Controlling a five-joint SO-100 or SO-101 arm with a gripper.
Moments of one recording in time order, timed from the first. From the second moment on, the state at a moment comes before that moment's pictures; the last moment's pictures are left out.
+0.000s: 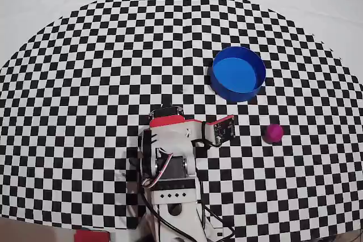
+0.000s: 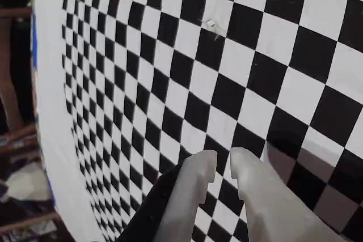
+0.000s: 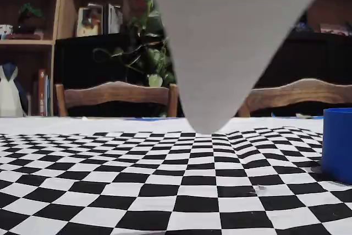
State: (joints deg) arm -2.1 185.3 177.9 46.6 -9.4
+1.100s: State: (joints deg) arm -0.2 185.2 177.9 43.4 -9.3
